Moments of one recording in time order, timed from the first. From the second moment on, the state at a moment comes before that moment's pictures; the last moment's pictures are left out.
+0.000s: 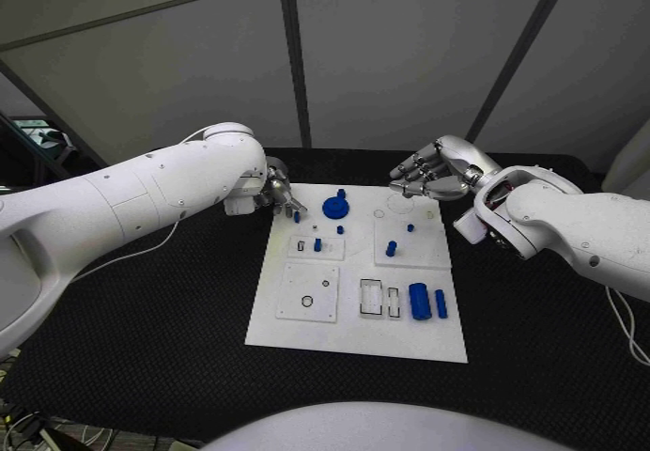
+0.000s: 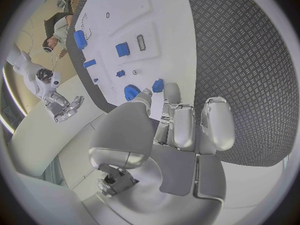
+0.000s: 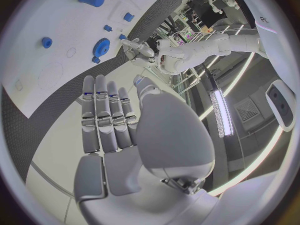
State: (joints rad) left arm 1.30 -0.52 0.00 1.00 -1.09 0.34 -0.52; left_hand 1.18 -0.02 0.05 0.23 0.17 0.99 0.07 0.42 0.50 1.18 -0.01 0.84 0.62 1.46 -0.06 1.33 1.31 0.08 1.42 0.05 1.30 1.30; right arm 1.24 -0.78 -0.02 1.45 -0.88 -0.33 0.10; right_hand 1.44 -0.15 0.13 0.27 0.36 1.06 0.19 0.07 0.07 1.23 0.12 0.08 0.08 1.28 0.07 0.07 0.23 0.18 1.01 0.18 0.37 0.29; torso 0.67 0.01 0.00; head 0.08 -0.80
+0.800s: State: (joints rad) left arm 1.30 -0.53 0.00 1.00 -1.03 0.35 -0.52; left_hand 1.33 0.02 0.15 0.14 0.17 1.00 0.06 0.42 0.49 1.19 -0.01 0.84 0.59 1.47 -0.07 1.34 1.31 0.08 1.43 0.04 1.31 1.31; right arm 1.24 -0.78 -0.02 1.45 -0.88 -0.33 0.10; right_hand 1.44 -0.14 0.13 0.27 0.37 1.06 0.19 0.07 0.07 1.23 0.12 0.08 0.08 1.28 0.07 0.07 0.23 0.18 1.01 0.18 0.37 0.29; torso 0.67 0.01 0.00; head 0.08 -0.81
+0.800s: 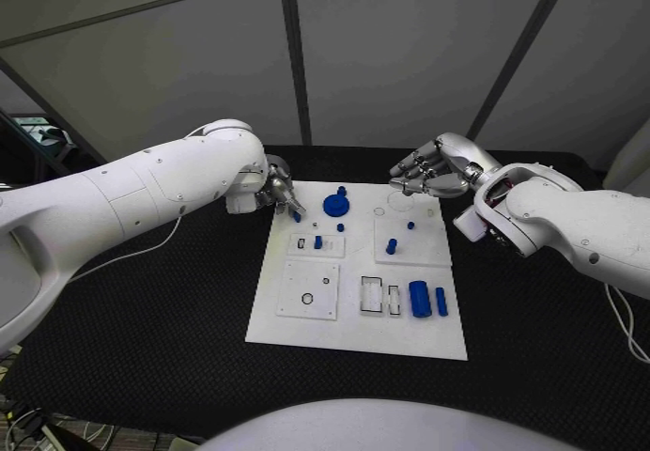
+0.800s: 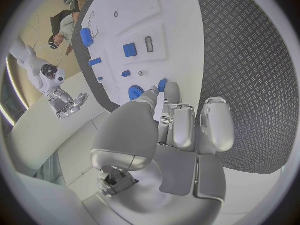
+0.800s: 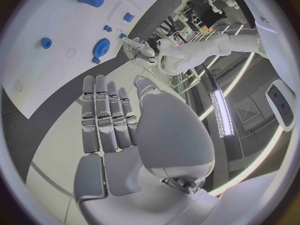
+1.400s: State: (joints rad) left arm 1.30 -0.59 0.00 1.08 -0.98 0.32 -0.51; left_hand 1.31 -0.02 0.34 0.14 0.16 1.00 0.06 0.43 0.52 1.22 -0.02 0.84 0.58 1.47 -0.07 1.34 1.31 0.08 1.43 0.04 1.32 1.31; right arm 1.24 -0.78 -0.02 1.44 -0.88 -0.32 0.10; right_hand 1.44 -0.14 0.13 0.27 0.37 1.06 0.19 0.07 0.07 1.23 0.12 0.08 0.07 1.28 0.07 0.07 0.23 0.18 1.01 0.18 0.37 0.29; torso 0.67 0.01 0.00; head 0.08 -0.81
